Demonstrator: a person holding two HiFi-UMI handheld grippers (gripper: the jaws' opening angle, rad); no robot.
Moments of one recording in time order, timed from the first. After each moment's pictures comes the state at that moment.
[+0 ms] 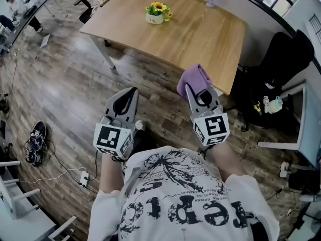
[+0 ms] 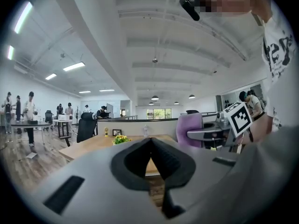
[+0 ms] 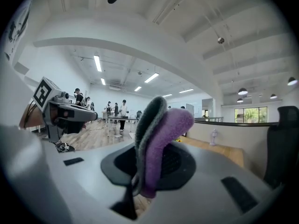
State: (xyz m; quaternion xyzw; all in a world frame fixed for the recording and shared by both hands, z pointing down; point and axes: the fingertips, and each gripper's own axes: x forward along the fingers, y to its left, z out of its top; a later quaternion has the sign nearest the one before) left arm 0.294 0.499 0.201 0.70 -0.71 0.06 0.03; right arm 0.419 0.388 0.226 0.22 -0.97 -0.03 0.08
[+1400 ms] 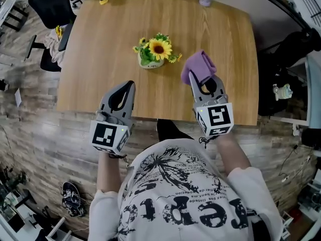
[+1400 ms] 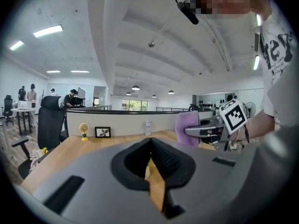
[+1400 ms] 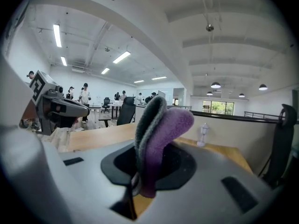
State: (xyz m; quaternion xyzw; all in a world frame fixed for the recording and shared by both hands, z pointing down) left arm -0.018 0.115 0.246 0.82 -0.55 0.08 0.08; right arm 0.152 0.044 0.270 0.41 -0.90 0.02 0.16
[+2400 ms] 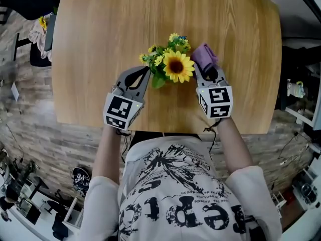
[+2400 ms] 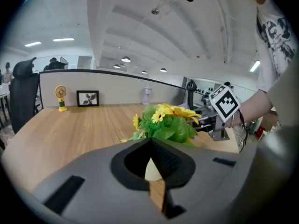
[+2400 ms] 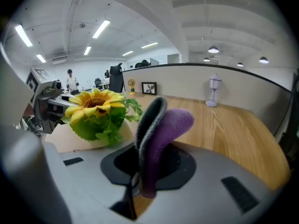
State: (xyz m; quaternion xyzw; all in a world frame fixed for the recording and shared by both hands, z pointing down) left arm -0.045 -0.035 0.418 0.85 -0.45 0.19 0.18; right arm 0.108 -0.085 0.451 0.41 -0.85 0.16 0.29
